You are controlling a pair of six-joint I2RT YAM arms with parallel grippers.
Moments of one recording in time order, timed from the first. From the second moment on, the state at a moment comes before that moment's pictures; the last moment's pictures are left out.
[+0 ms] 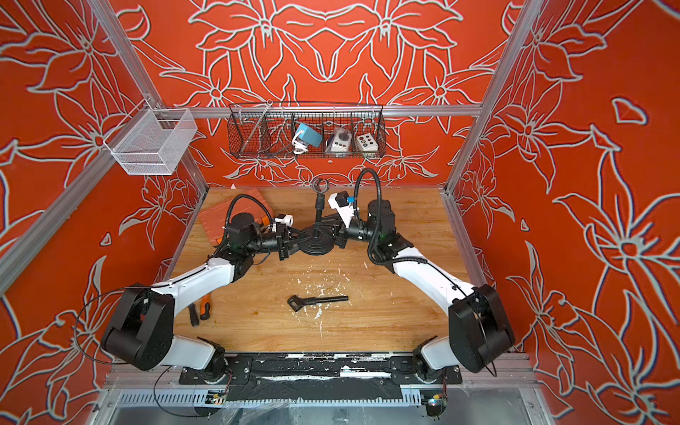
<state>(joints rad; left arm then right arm) -0.29 1.44 0.79 0.52 1.03 -1.62 0.56 1.39 0.96 0.33 -0.69 0.10</state>
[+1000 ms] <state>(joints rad) -0.28 1.46 0.79 0.52 1.03 -1.60 0.48 1.31 0.99 0.06 -0.86 -0.08</state>
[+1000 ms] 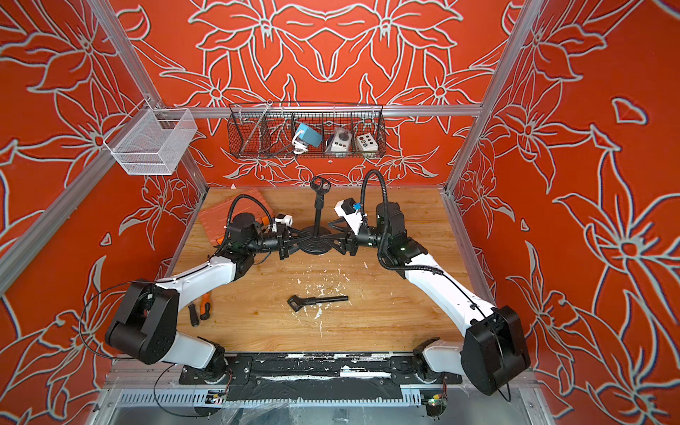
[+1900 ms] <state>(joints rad) -0.28 1.43 0.79 0.48 1.10 -1.53 0.49 1.49 1.04 0.34 -1.03 0.02</state>
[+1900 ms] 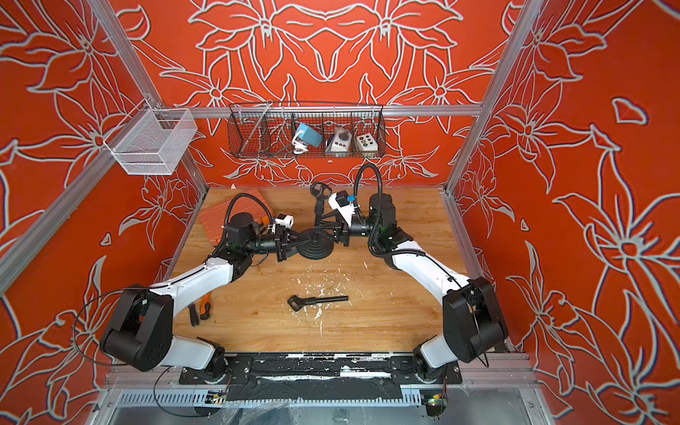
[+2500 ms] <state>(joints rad) -0.27 1.44 0.79 0.45 1.05 -1.52 0.74 1.33 0.95 0.22 -0.23 0.10</state>
